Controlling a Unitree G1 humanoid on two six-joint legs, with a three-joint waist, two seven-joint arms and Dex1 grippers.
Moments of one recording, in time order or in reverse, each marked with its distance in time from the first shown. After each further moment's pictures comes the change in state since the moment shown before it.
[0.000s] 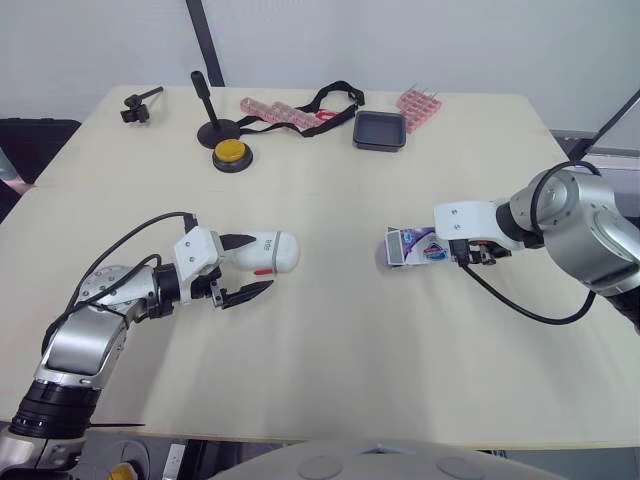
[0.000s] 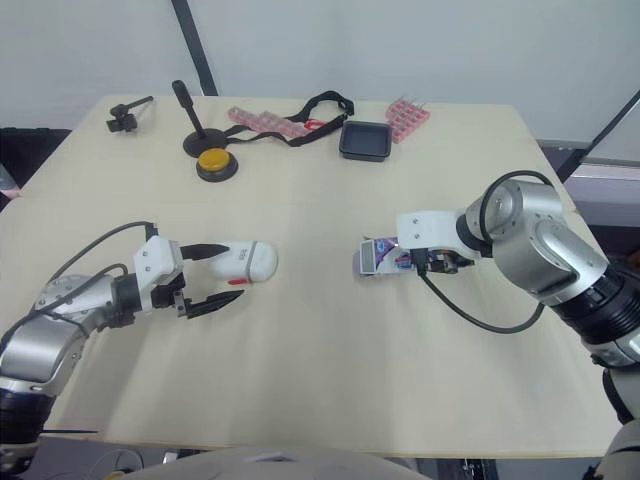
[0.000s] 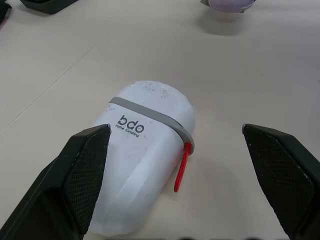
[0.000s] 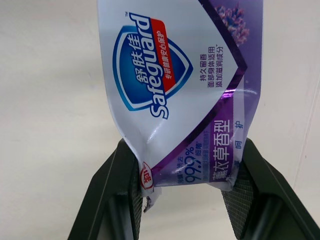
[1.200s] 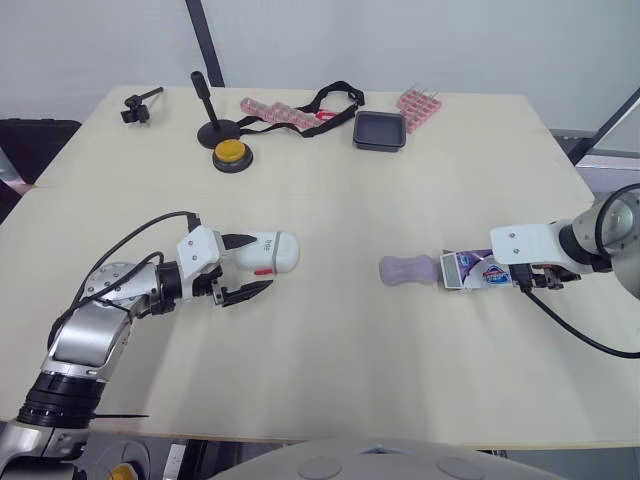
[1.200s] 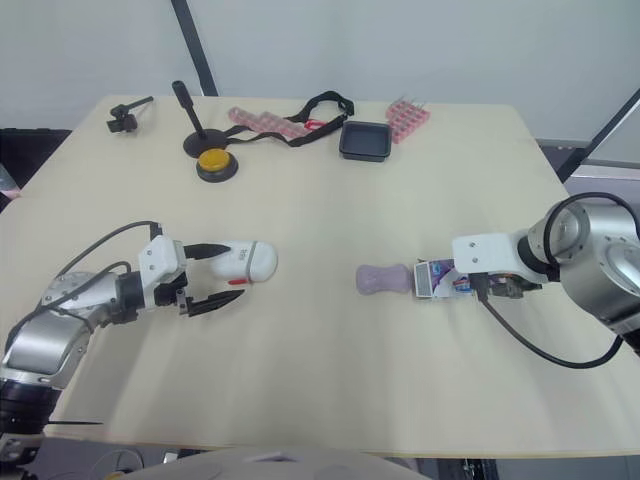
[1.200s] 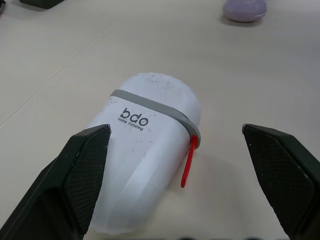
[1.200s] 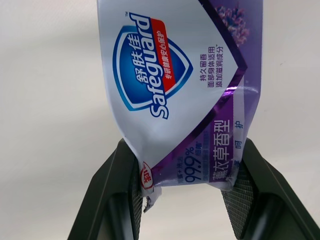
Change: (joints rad) left arm -0.041 -0.002 -0.029 0.079 0.020 -0.049 -0.024; right arm 0.279 -0.223 -0.202 0.039 0.017 -0.170 -0.030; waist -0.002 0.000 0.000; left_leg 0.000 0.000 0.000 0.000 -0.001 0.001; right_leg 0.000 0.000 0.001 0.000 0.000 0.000
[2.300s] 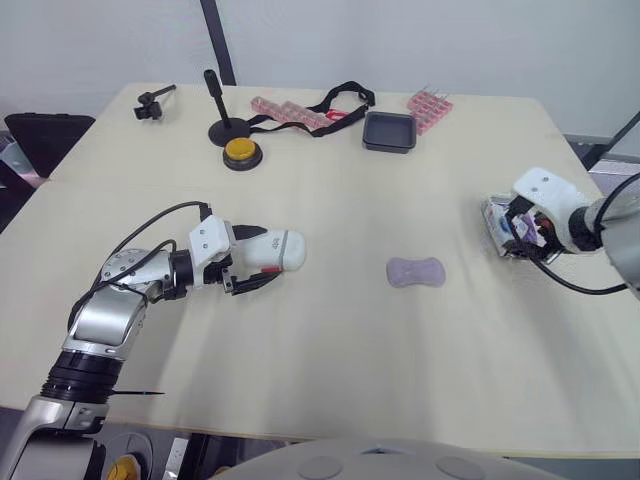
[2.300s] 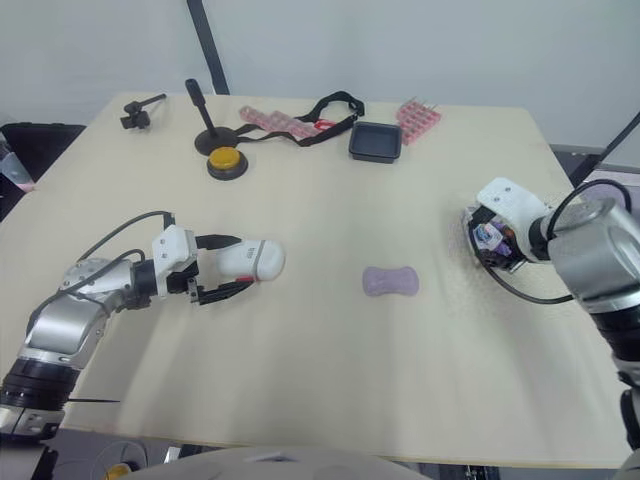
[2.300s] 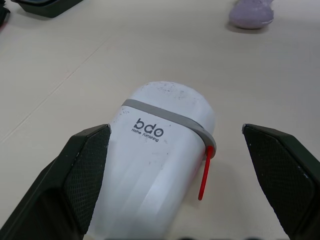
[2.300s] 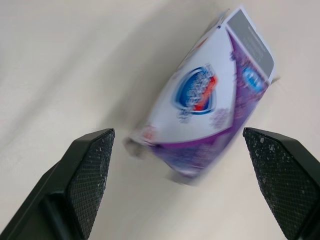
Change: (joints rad) left arm -0.111 -0.041 -0.050 0.101 0.020 -0.037 -0.036; right arm -0.087 0.188 -0.172 0.010 0.190 0.697 -0.405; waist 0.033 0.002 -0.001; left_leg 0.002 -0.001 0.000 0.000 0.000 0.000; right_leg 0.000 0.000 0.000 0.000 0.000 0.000
